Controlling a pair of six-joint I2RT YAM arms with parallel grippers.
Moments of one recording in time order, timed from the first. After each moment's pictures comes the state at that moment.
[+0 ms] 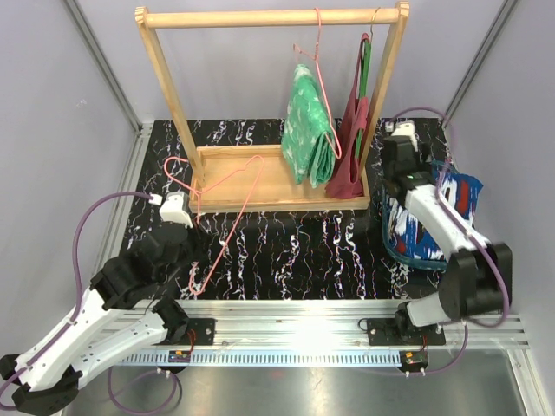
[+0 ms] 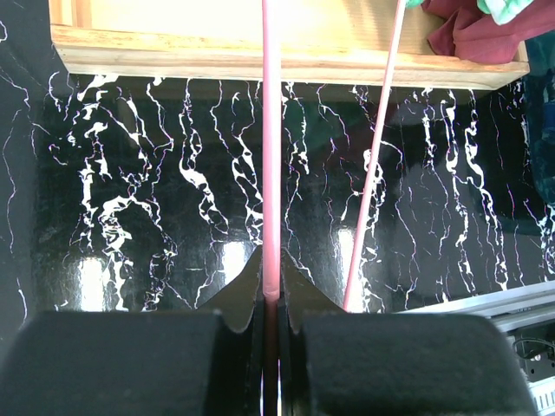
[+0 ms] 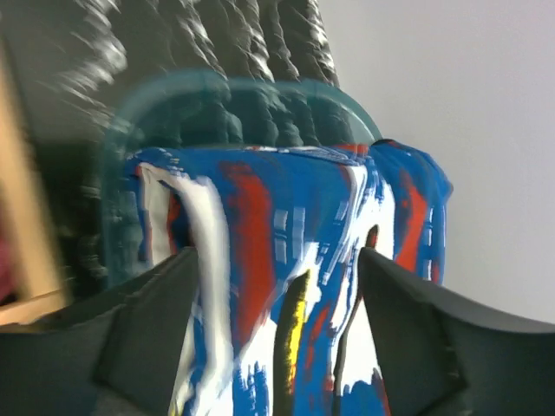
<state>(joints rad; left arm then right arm) -0.80 0.59 0.86 -0.87 -0.41 -0.65 0.21 1.49 1.10 -0.26 0.76 -0.18</state>
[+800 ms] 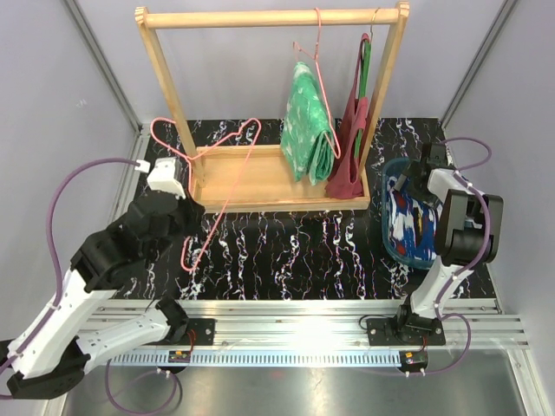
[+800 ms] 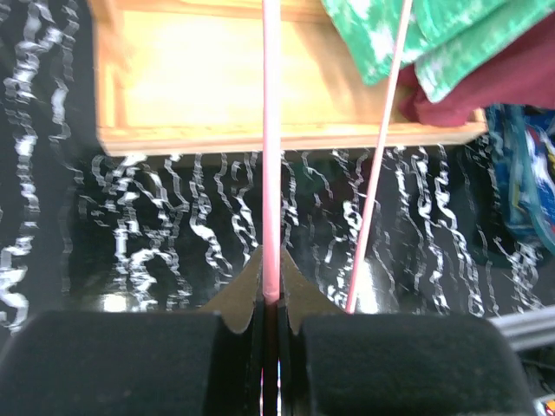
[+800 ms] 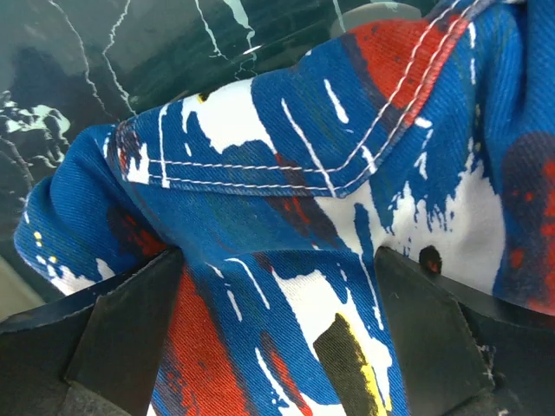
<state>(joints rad) -0.80 0.80 1.25 -0.98 -0.47 -0.56 -0.18 1.85 1.21 -0.37 0.15 0.35</state>
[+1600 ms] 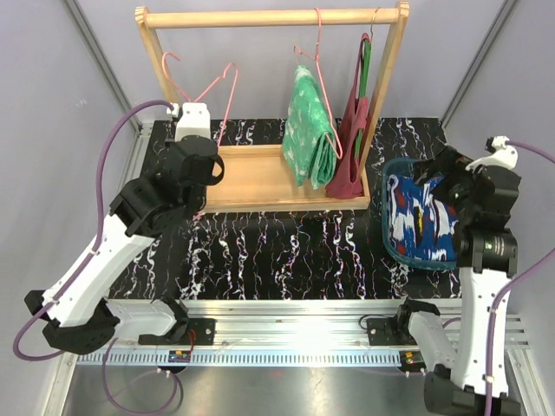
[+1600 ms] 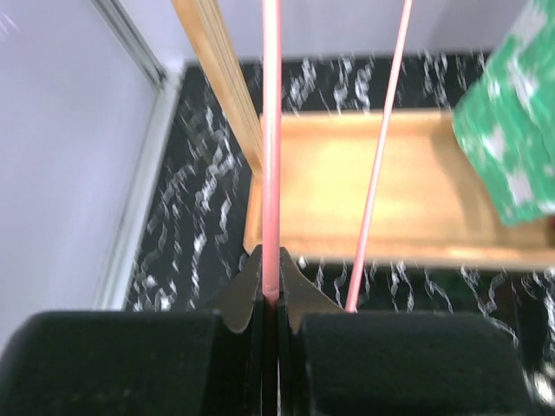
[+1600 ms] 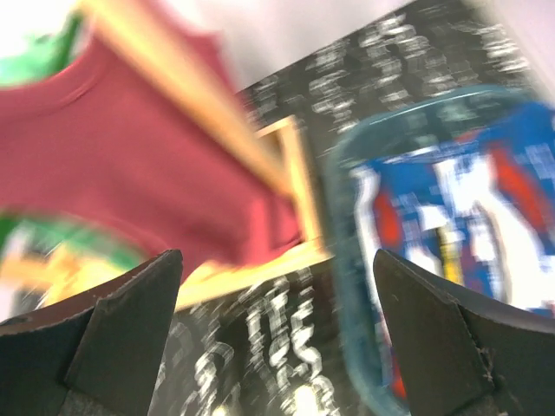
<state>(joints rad) -0.80 1.20 1.65 -0.96 -0.88 -0.26 -0.18 0.84 1.17 -0.60 -0.09 0.42</state>
